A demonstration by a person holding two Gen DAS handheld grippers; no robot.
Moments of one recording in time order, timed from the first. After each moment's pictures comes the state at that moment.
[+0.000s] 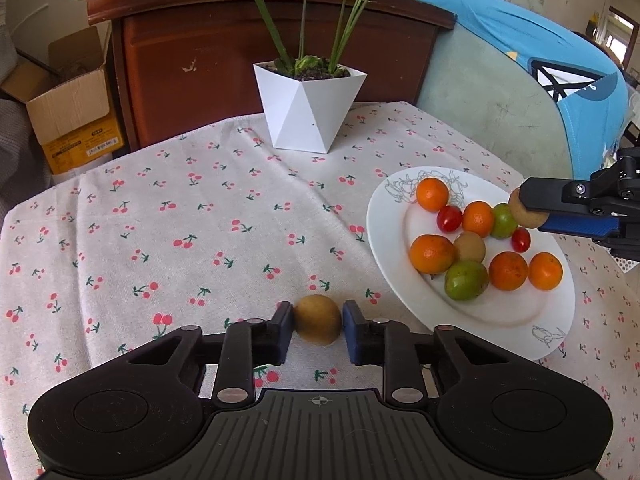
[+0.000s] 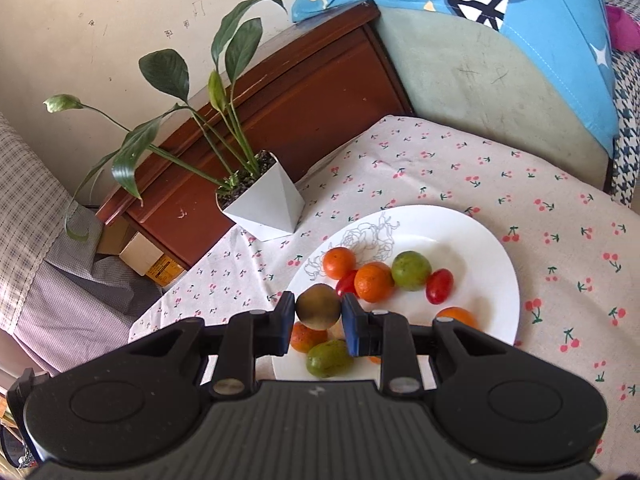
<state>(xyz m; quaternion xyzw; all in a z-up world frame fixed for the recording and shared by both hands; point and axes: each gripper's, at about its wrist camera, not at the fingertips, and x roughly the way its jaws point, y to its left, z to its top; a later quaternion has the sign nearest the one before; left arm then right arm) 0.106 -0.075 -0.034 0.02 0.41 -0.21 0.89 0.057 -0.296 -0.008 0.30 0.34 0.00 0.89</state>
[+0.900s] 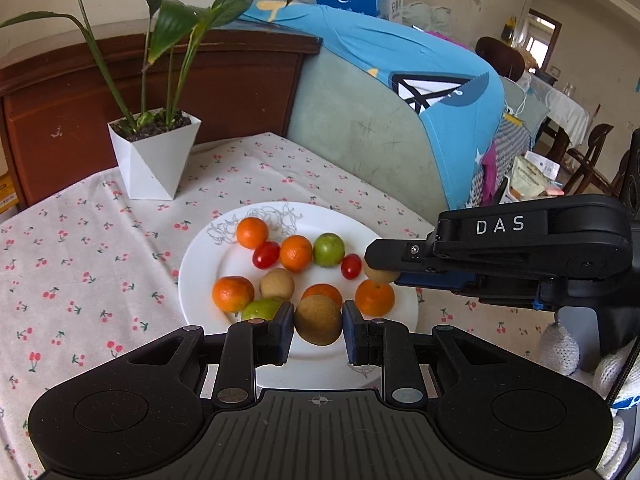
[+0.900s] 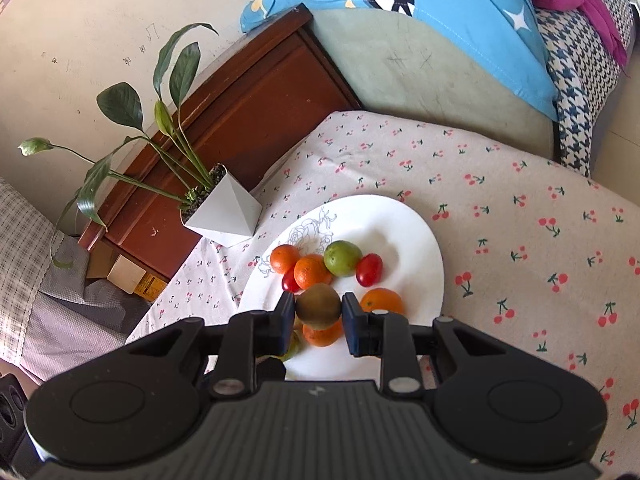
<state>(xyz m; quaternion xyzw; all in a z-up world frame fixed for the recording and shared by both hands) 0.066 -0.153 0.003 0.01 0.38 -0.32 0.87 0.028 -0.334 -0.021 0.35 0.35 -0.03 0.87</state>
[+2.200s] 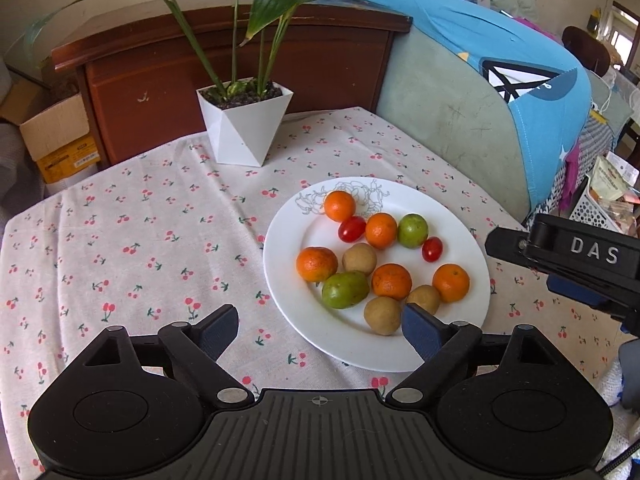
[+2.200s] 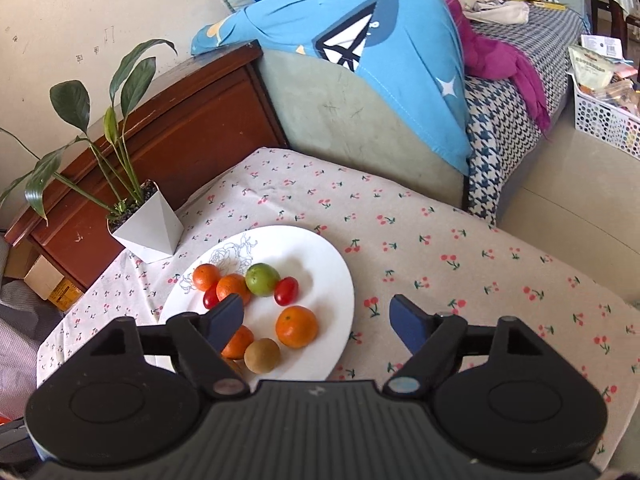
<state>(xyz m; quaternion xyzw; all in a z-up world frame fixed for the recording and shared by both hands) 0.070 -0.139 0.009 0.02 0.43 -0.19 0.88 0.003 -0.319 -0.002 0.25 0.34 -0.17 0.89</state>
